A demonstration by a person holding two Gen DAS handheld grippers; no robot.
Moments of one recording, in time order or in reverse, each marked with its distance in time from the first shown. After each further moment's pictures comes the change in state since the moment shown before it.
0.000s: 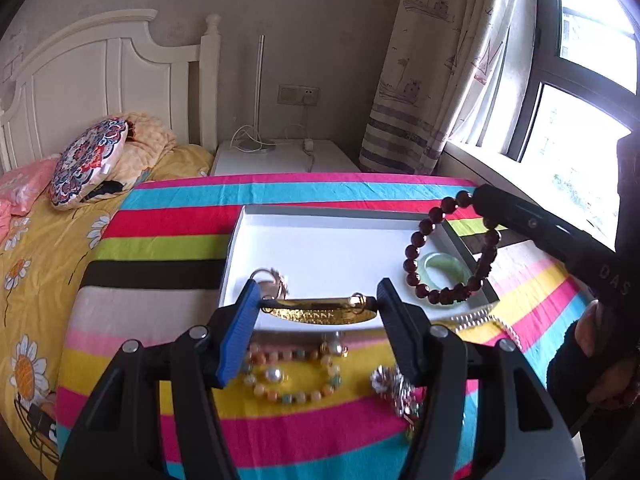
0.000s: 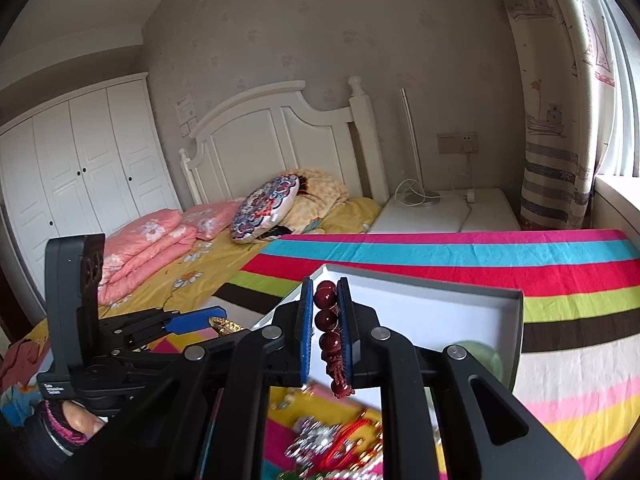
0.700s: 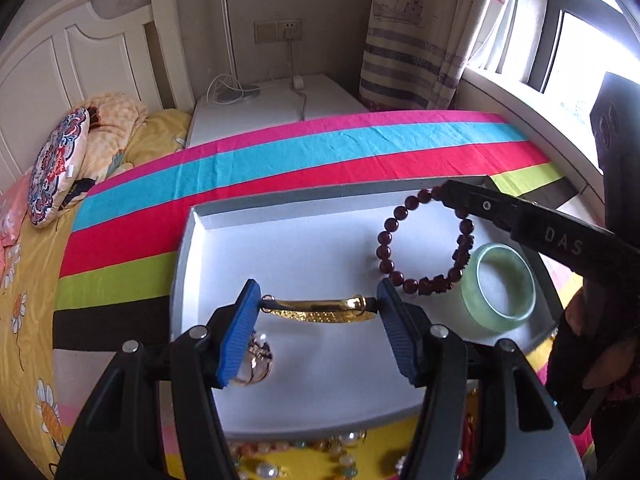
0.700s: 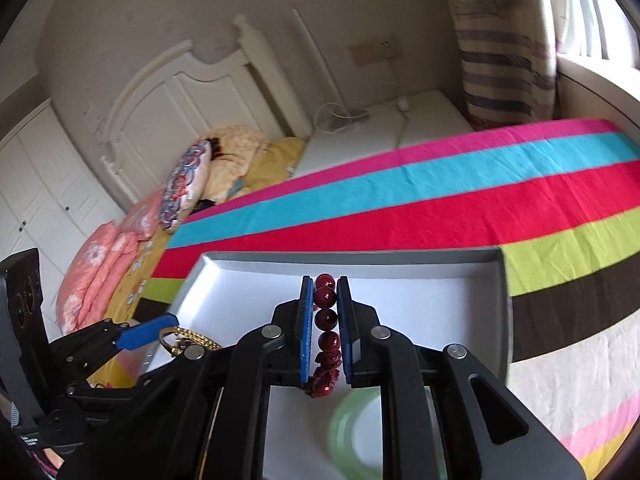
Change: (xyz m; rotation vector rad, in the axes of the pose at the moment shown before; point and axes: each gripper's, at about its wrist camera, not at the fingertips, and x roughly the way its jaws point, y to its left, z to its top) left arm 0.128 -0.017 0.044 0.118 0.269 0.041; right arm 0.116 -0.114 -0.002 0.310 0.231 -0.159
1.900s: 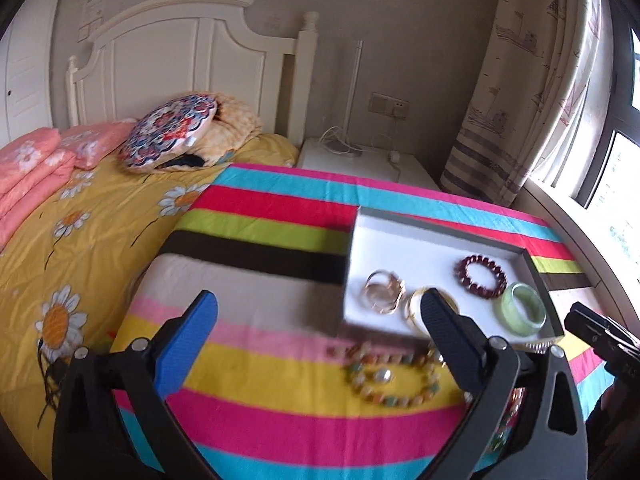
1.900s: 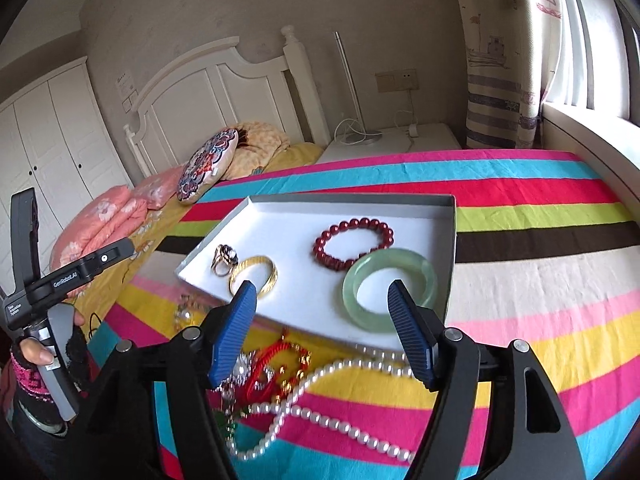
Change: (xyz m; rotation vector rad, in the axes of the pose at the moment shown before) left arm -0.120 0.083 -0.109 -0.348 -0.280 0.169; right arm -0.108 0.025 -0.096 -0.196 -0.078 -0.018
